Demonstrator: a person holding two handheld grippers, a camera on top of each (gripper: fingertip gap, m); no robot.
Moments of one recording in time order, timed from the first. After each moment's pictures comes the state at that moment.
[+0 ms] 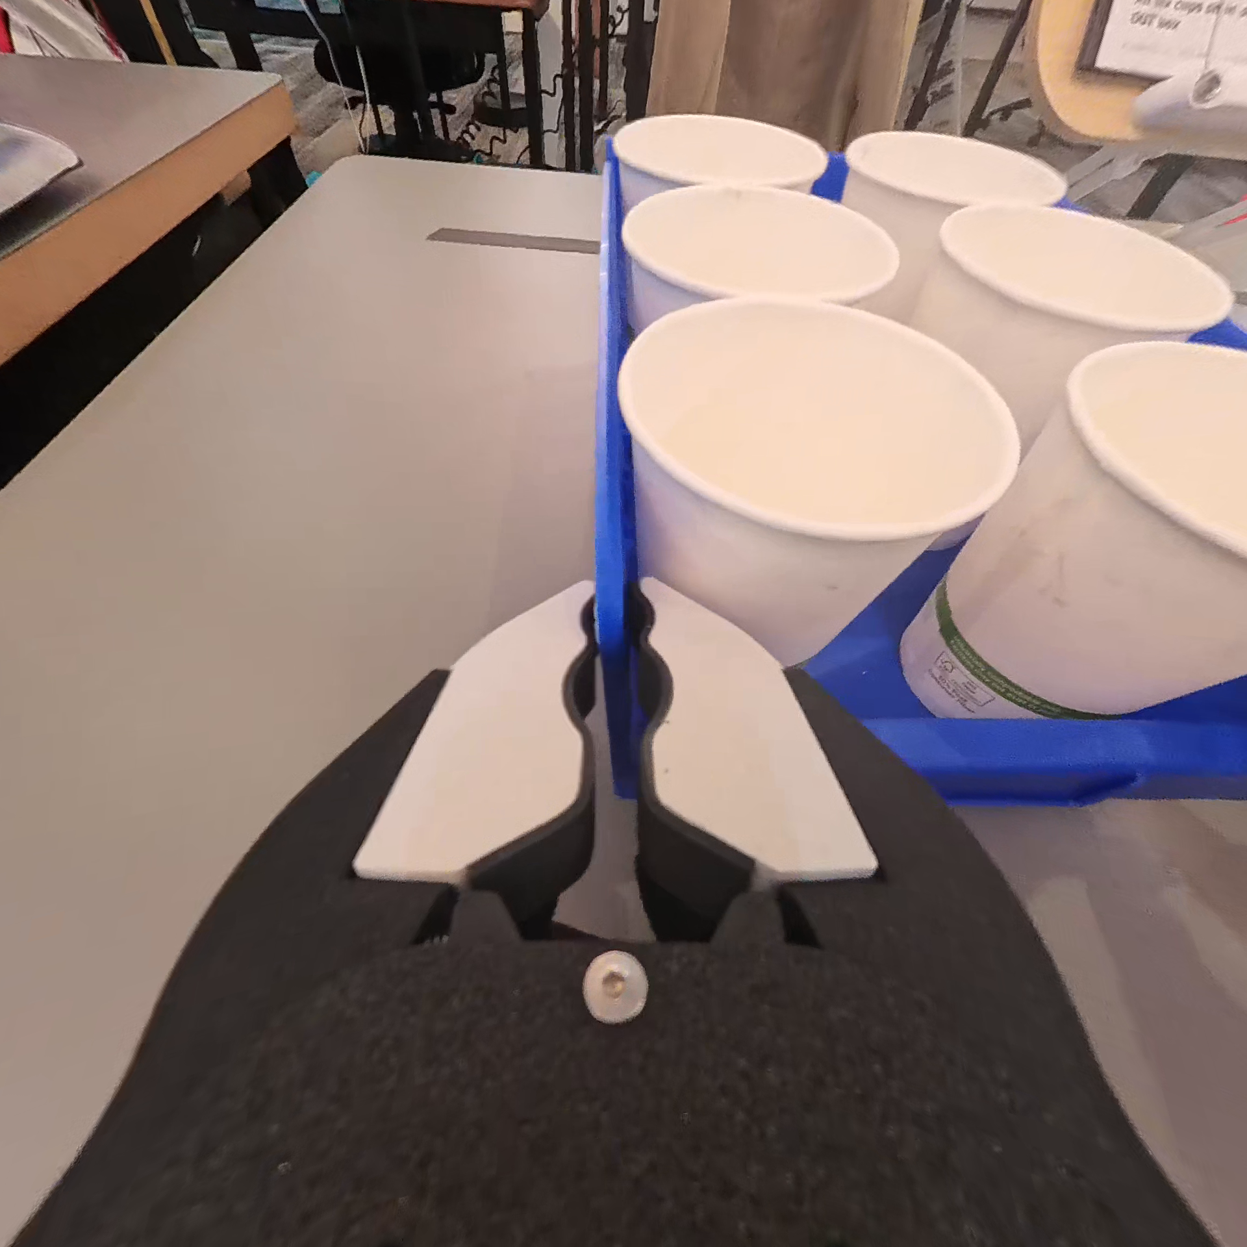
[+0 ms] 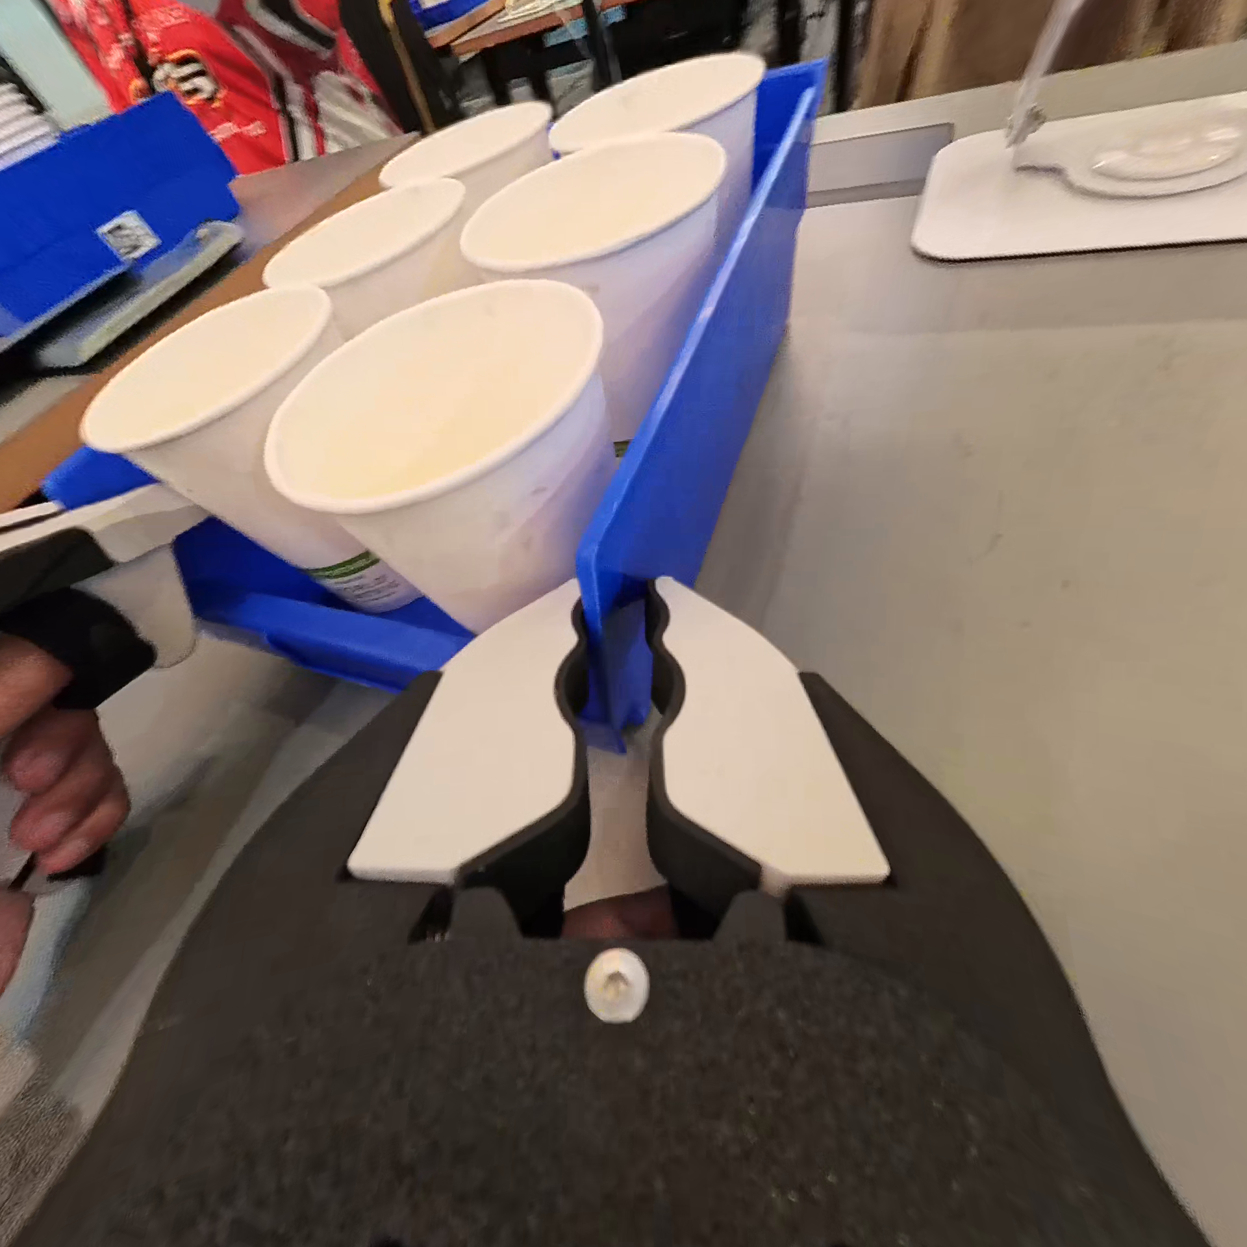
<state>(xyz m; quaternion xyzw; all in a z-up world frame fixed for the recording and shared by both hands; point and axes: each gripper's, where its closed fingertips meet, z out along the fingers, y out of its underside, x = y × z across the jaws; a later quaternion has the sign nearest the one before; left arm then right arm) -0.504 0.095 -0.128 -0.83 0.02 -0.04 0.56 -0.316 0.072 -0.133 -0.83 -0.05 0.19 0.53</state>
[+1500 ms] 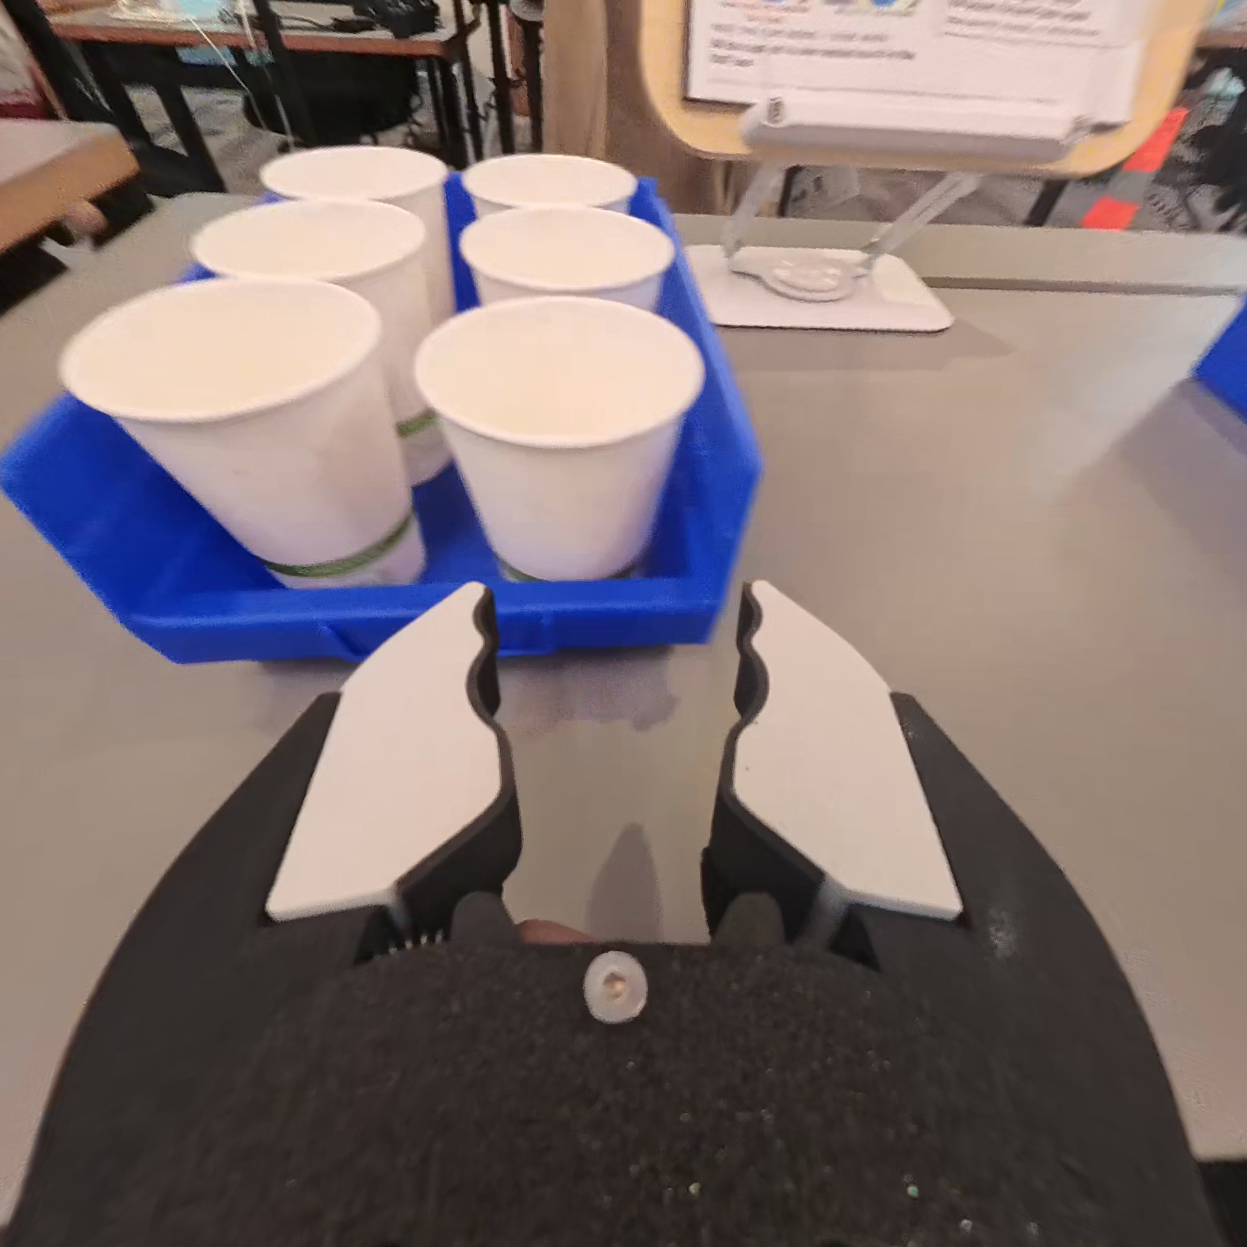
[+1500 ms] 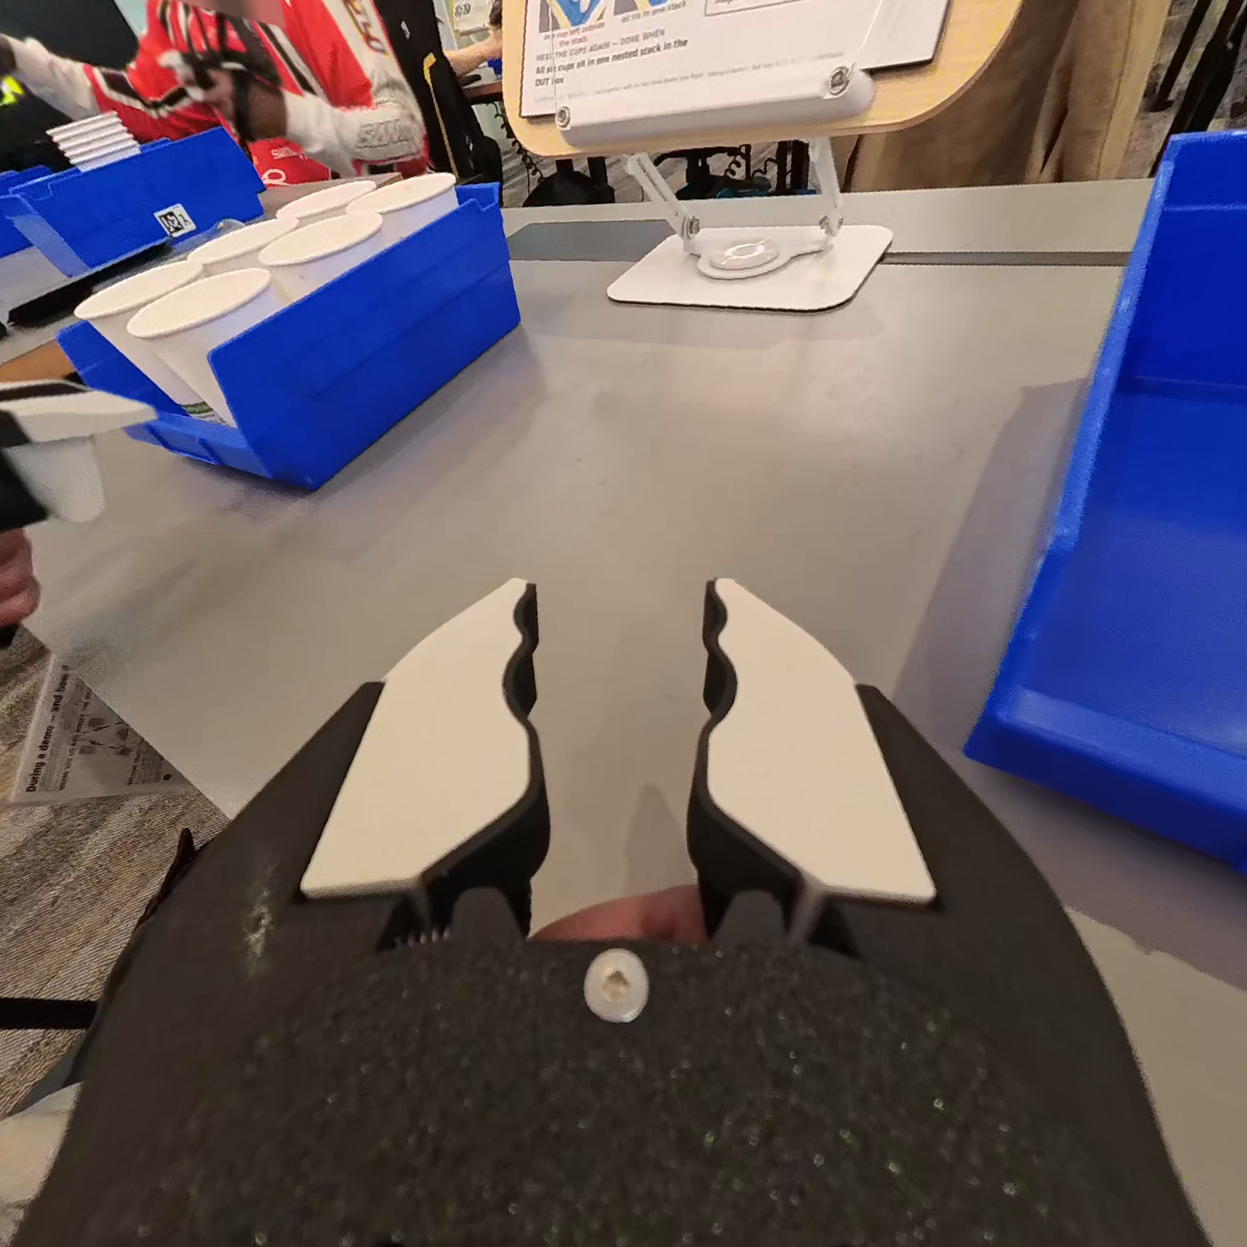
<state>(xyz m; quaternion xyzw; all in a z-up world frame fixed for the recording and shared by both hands) -0.347 0.016 -0.106 -0.82 0.05 -0.06 0.57 -0.012 -0.031 -0.107 -0.80 -0.12 0.20 0.55</state>
